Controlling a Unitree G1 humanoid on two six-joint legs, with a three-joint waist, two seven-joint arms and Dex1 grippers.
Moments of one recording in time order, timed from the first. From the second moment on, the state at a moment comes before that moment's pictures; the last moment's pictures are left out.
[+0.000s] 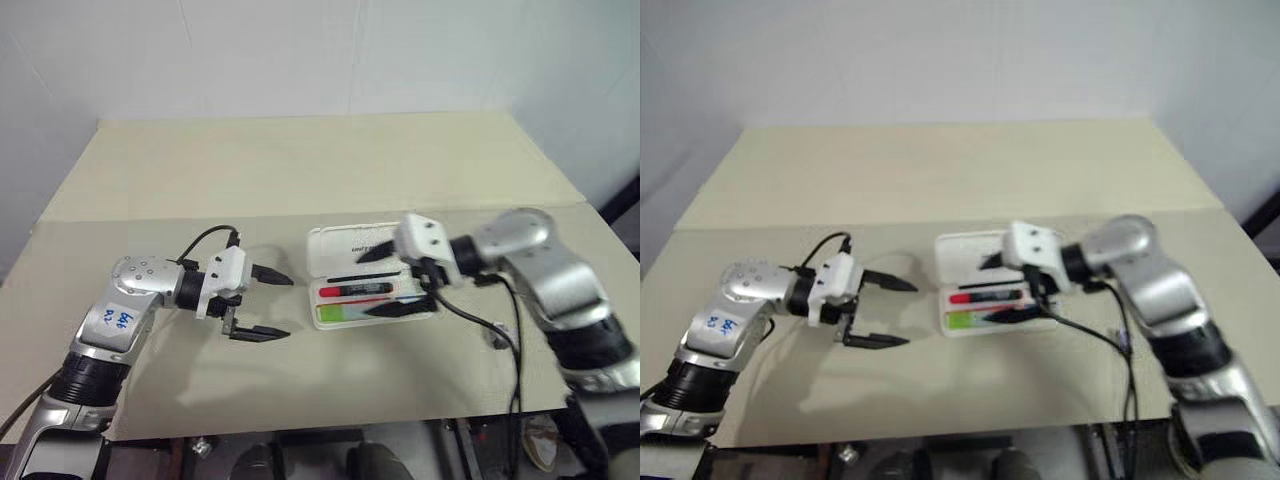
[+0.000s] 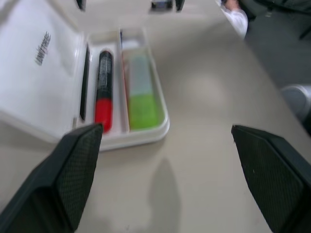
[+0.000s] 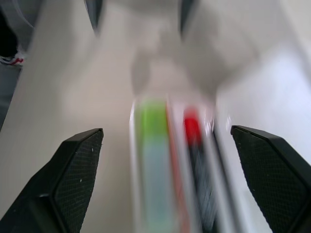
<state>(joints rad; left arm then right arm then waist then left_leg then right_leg) -0.53 0.70 -0.11 -0.07 -0.33 0.24 -1.30 -0.62 -0.86 0.12 -0.25 0.28 0.59 1.36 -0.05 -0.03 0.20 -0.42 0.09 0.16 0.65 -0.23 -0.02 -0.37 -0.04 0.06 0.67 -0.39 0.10</state>
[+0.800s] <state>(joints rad) -0.58 0.61 -0.21 -0.11 -0.33 0.28 -1.31 -0.01 -1.02 -0.40 -0.36 0.28 1.02 0.96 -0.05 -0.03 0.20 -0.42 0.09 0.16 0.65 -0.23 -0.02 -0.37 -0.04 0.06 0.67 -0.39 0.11</state>
